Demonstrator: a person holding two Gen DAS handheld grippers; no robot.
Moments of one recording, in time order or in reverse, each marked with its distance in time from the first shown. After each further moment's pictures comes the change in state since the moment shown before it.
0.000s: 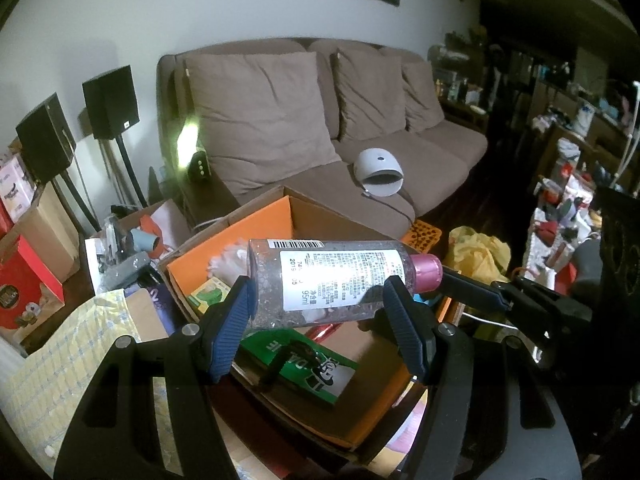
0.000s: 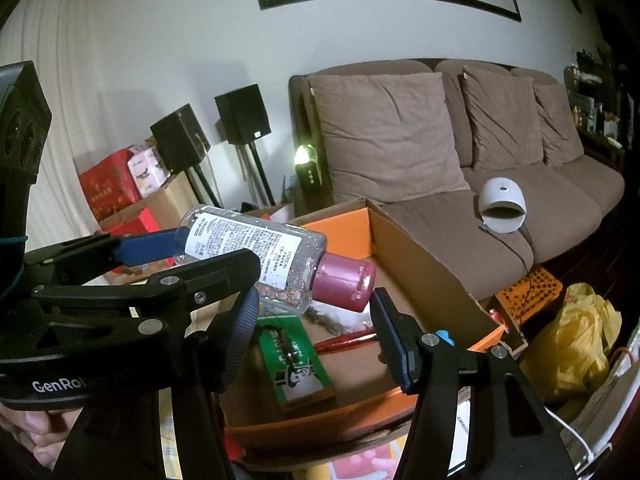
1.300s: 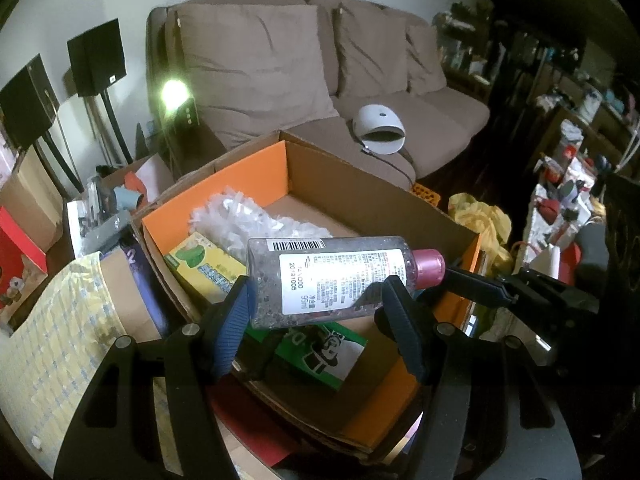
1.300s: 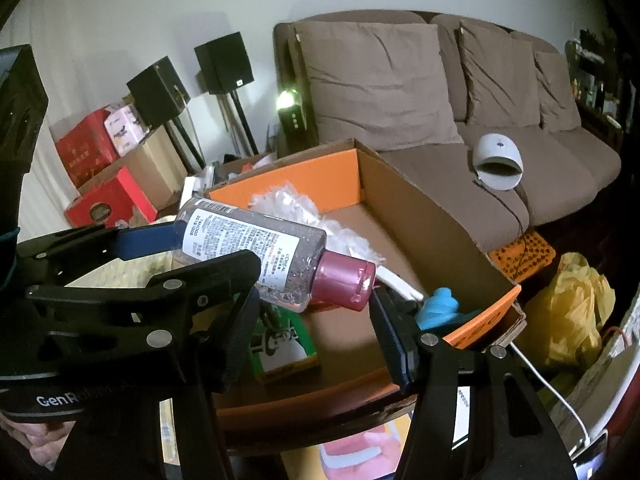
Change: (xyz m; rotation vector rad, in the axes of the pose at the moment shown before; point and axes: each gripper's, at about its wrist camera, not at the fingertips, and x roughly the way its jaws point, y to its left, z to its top) left arm 0.048 0.007 -0.021 -0.028 0.157 -0.034; right arm 0.043 -0.006 -0.021 0.010 0.190 -0.051
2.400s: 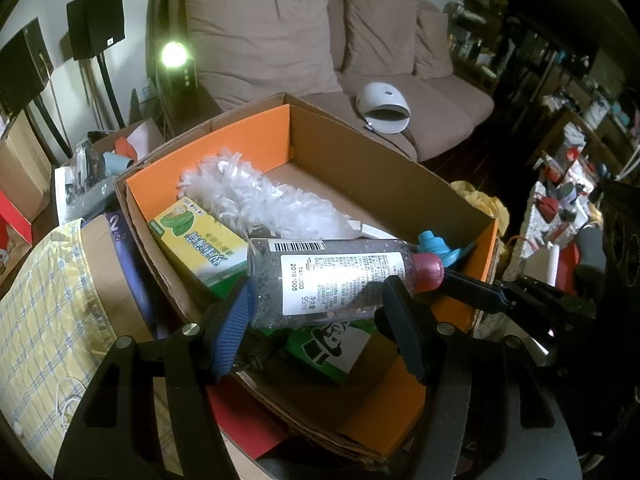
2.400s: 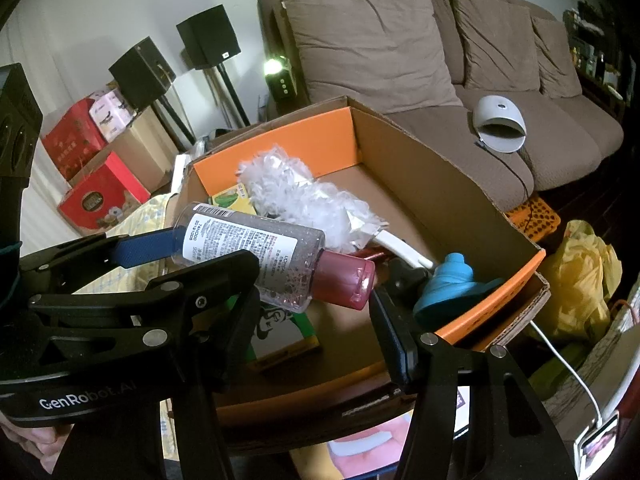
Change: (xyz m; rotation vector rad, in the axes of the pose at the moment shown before) left arm 0.026 0.013 -0.010 -0.059 0.085 -0.033; right arm 0.026 -0.006 -0.005 0.054 0.113 0.002
